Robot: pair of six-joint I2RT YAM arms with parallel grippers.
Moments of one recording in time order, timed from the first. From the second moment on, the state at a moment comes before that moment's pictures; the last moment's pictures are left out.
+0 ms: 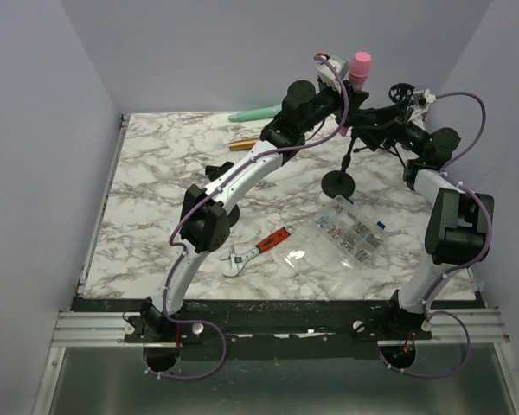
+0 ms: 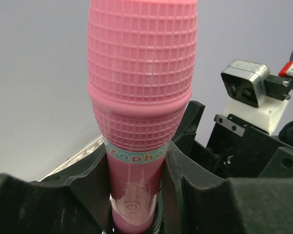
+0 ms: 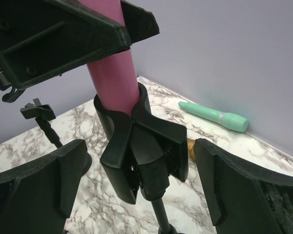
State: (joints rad) left arm -0.74 2.35 2.40 0.20 0.21 -0.21; right arm -0.18 1.81 1.13 1.24 -1.11 0.71
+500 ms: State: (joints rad) left arm -0.74 2.35 2.40 0.19 0.27 -0.19; right arm -0.18 1.84 1.20 1.19 -1.15 0.67
